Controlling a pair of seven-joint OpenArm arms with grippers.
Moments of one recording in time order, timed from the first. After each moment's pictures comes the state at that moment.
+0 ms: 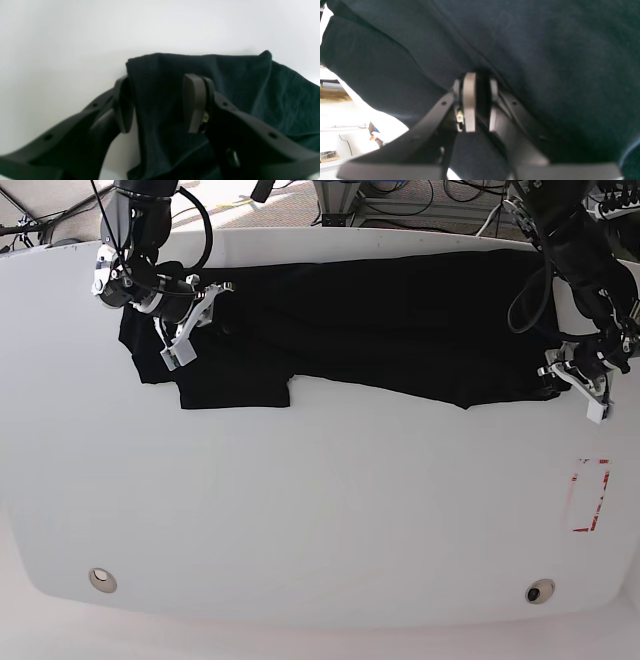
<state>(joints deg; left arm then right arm) -9.9 -16.7 -42.4 65.8 -26.6 -41.8 63.8 -13.3 8.2 20.8 86.5 40.8 41.9 -62.0</state>
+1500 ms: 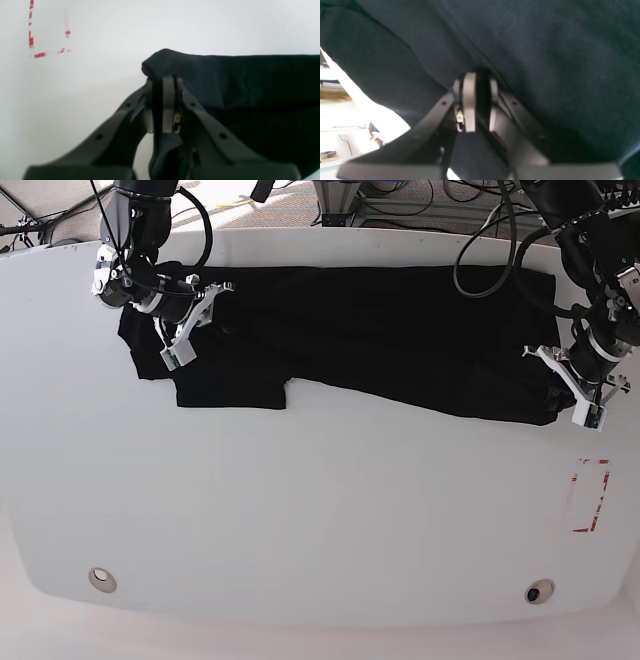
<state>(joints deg) 4.8 -14.6 -33.2 104.2 -25.7 -41.9 58.6 -13.3 8.2 20.9 86.5 40.7 41.9 -61.9</state>
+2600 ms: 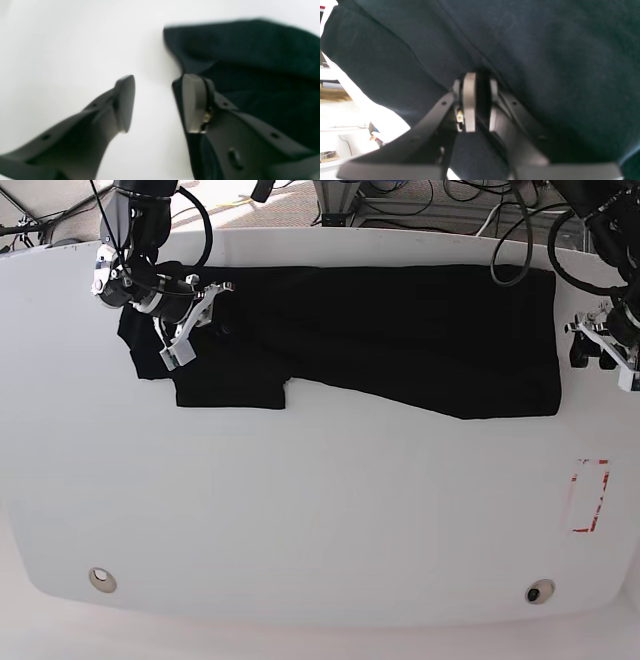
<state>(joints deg) 6.8 -18.8 -44.4 94.3 -29.5 -41.8 62.9 -13.4 8.2 20.8 86.5 40.7 41.9 -61.8</state>
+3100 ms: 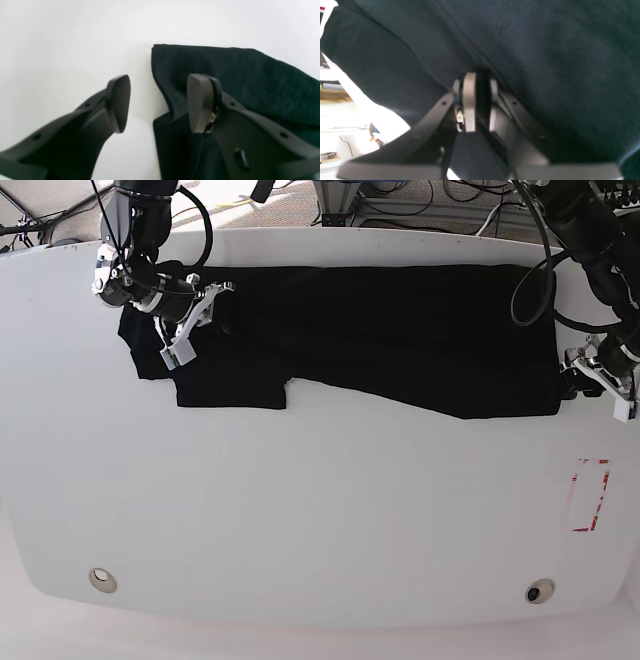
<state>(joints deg) -6.0 -17.8 -44.3 78.5 -30.3 -41.8 64.0 -13.6 8.2 20.9 86.5 40.8 41.9 -61.3</state>
